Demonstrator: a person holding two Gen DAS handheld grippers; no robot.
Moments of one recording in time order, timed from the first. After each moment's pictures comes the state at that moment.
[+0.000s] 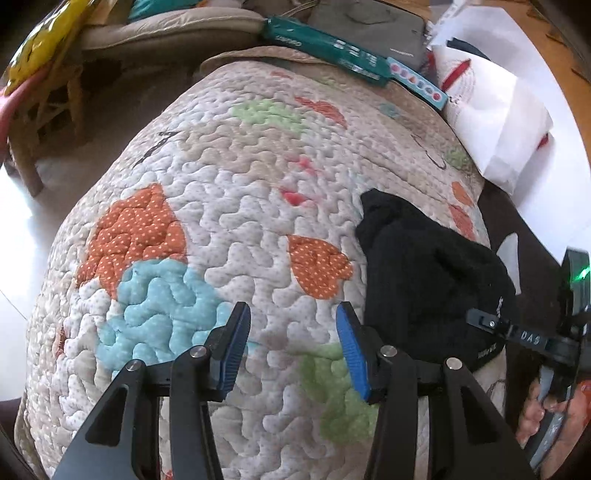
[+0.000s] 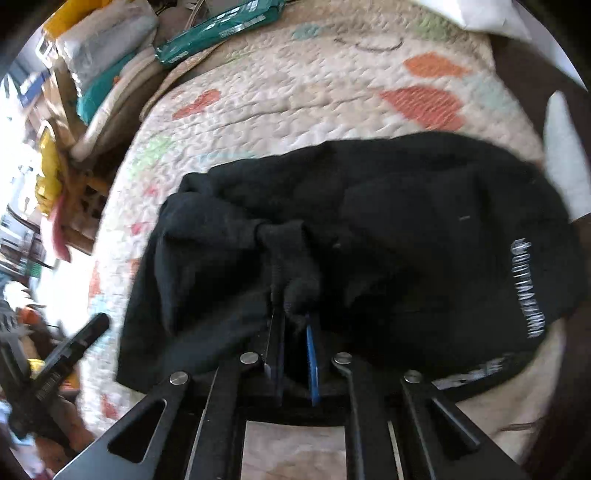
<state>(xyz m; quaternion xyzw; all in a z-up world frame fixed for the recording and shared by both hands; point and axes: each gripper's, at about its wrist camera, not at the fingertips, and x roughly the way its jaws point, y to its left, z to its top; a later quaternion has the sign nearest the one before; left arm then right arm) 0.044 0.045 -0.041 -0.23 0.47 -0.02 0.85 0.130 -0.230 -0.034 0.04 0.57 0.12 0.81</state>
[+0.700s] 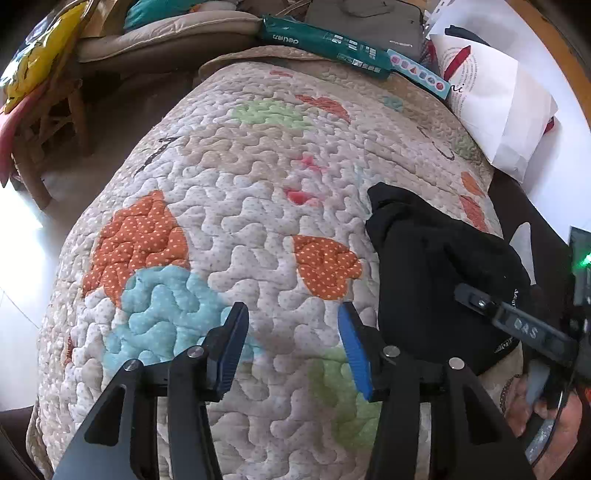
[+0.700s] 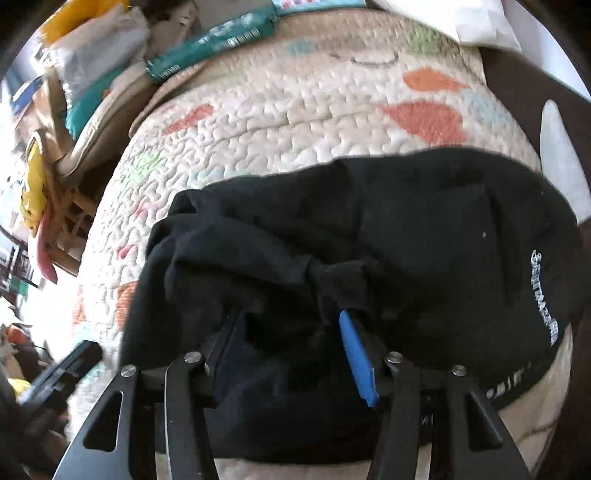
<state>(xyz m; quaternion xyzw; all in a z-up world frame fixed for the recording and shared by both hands) 0.048 0.037 -0.043 -0.19 0.47 0.00 0.86 0.136 -0.192 -0.048 0.03 0.52 0.11 0.85</state>
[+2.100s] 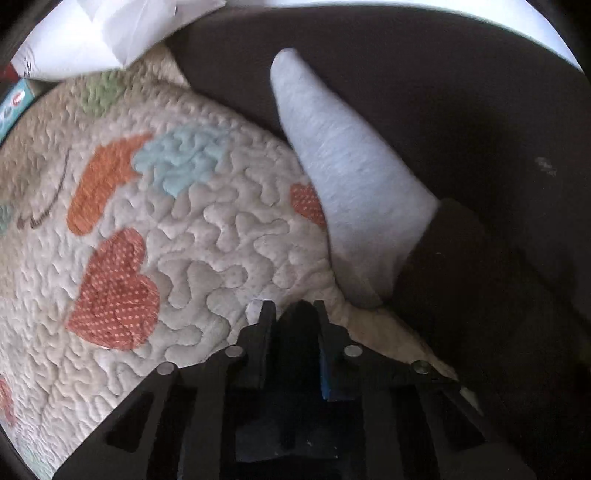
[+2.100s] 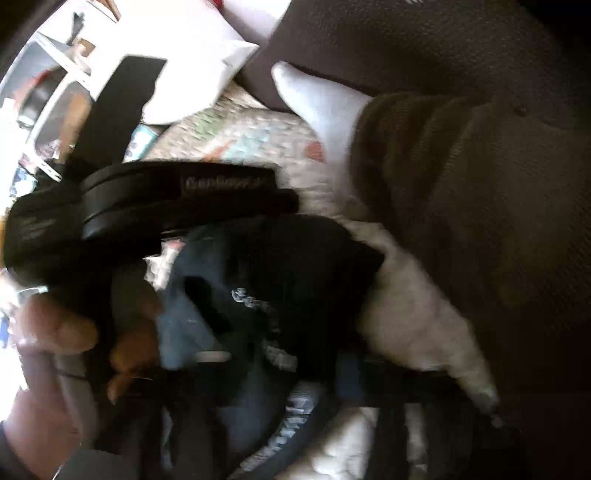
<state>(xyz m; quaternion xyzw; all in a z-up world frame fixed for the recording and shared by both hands) 0.231 -0.371 -0.023 0.19 0.50 -0.38 0.75 0.101 -0.383 -0.066 0.38 0.39 -0.09 0.83</state>
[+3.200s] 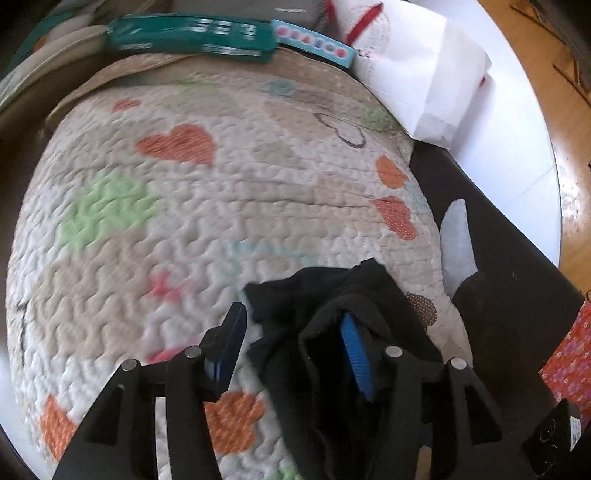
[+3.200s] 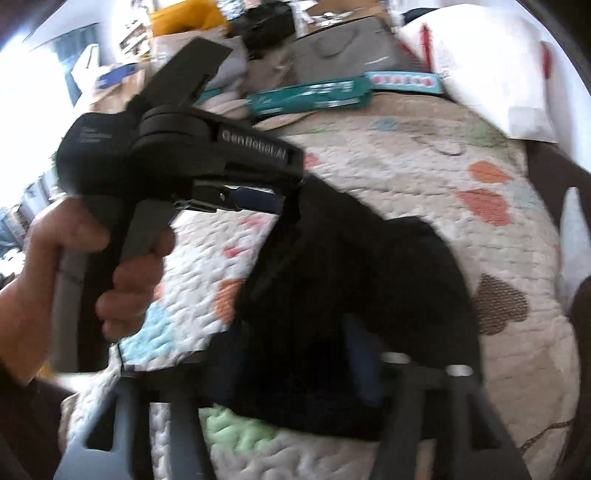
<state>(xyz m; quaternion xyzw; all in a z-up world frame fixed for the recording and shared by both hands) 0.183 0.004 0.000 -0.14 0.50 -0.21 0.83 0.055 -0.128 -0.015 0.00 0.39 0.22 0.89</state>
